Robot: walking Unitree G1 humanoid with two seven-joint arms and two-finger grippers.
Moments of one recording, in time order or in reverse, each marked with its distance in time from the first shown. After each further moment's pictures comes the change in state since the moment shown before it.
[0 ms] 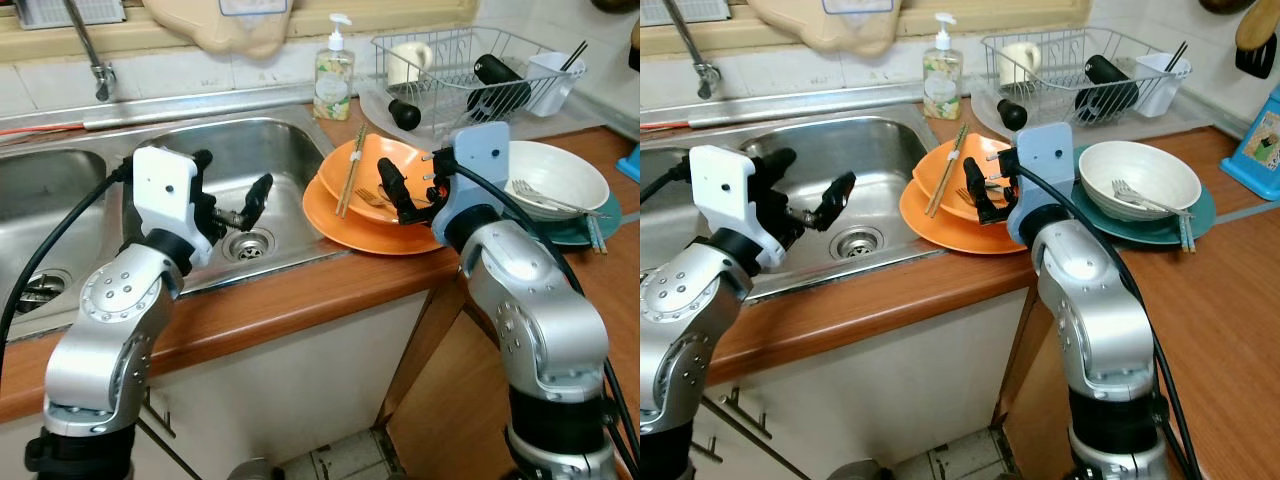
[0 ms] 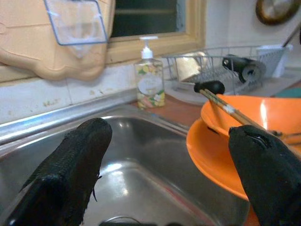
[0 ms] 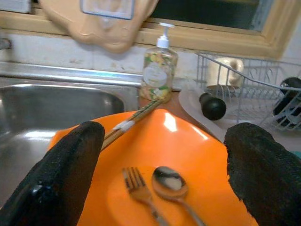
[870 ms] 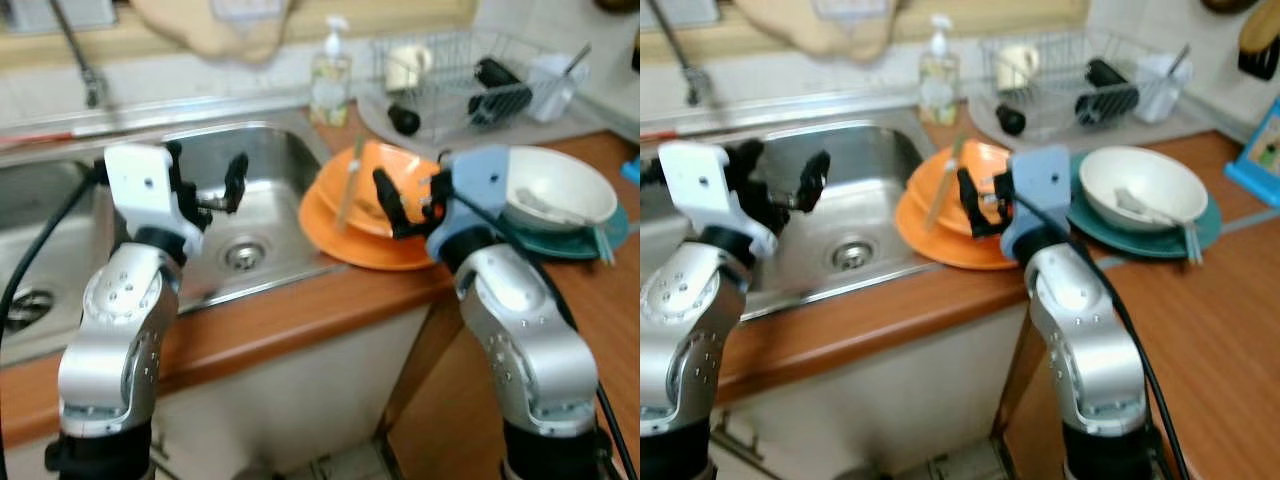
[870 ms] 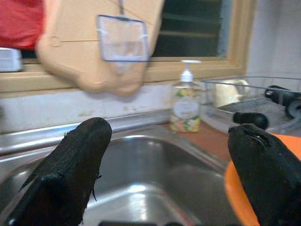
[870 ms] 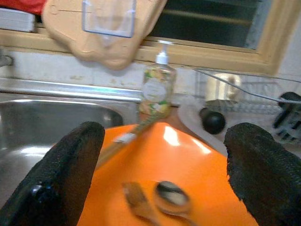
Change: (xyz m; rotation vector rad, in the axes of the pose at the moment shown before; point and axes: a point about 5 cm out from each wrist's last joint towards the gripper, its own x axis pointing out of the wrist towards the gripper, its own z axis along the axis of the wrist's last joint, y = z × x) left arm 0.003 0.003 0.004 -0.061 -0.087 0.190; right arm -0.021 0.010 -0.011 -0.016 -0.085 -0.002
